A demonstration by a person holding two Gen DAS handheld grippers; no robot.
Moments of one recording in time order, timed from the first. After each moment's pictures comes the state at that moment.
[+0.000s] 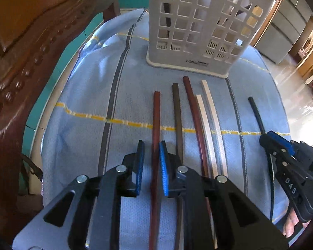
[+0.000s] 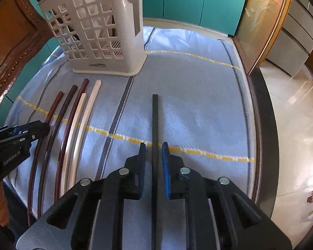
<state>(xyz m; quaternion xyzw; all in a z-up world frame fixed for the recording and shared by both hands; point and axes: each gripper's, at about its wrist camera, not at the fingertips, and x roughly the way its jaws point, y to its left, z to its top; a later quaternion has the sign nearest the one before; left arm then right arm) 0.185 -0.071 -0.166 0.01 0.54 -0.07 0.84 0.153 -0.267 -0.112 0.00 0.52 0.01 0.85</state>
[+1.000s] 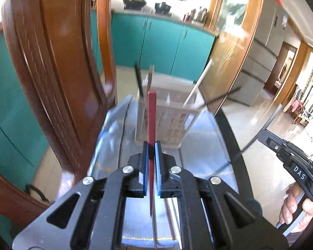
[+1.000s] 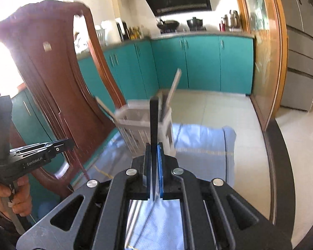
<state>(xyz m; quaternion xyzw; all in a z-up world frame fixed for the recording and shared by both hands) 0.122 -0.038 0.018 -0.05 0.35 -0.13 0.93 0.082 -0.288 0.079 0.07 0.29 0.11 0.95</state>
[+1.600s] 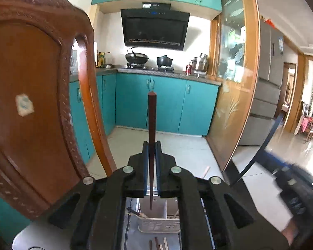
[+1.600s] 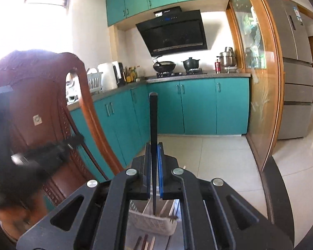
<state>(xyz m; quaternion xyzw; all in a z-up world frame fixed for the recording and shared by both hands) 0.204 -0.078 0.144 -0.02 0.19 -0.09 0.98 0.161 -0.278 0.185 0.07 0.17 0.07 0.98</state>
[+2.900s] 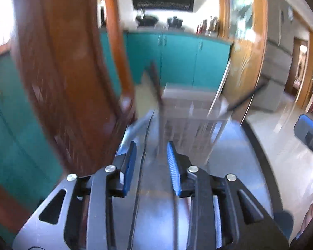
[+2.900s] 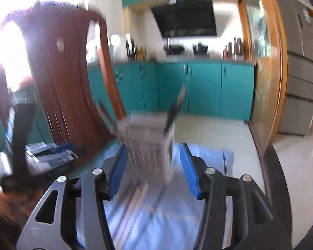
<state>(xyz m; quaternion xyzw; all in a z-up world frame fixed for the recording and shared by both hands) 0.126 -0.046 -0.042 0.01 0.32 -0.04 0.95 0.066 -0.276 0.029 0.02 0.24 0.10 0.96</state>
